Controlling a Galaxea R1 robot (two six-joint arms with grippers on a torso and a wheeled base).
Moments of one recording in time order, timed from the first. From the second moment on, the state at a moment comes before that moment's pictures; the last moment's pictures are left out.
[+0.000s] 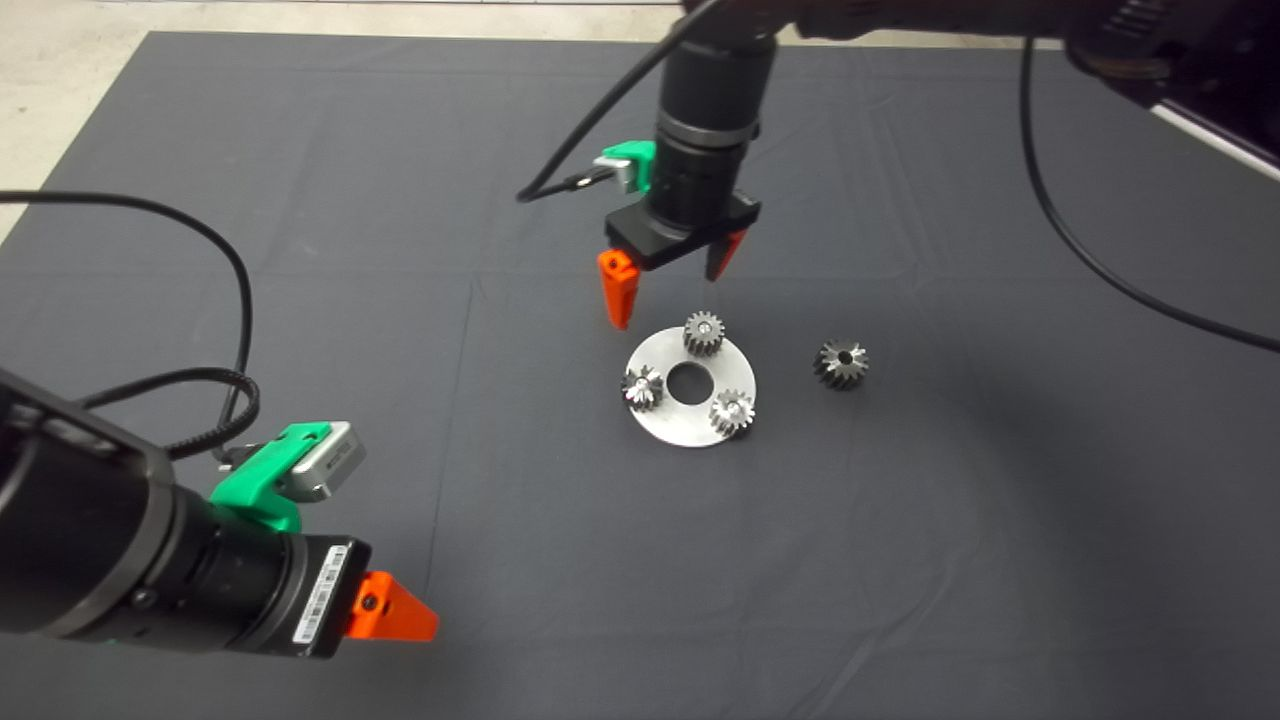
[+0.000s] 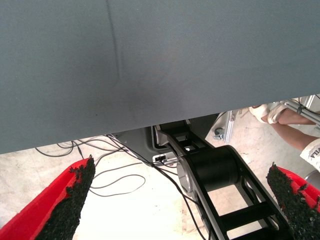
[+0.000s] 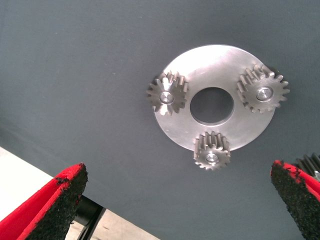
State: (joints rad) left arm -0.52 2.01 -0.37 0.09 1.27 -1.55; right arm 0.62 3.02 -1.59 0.14 -1.52 0.83
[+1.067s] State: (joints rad) left arm -0.52 2.02 -0.37 0.09 1.27 -1.53; right arm 0.61 2.92 -1.36 0.12 -1.53 0.82
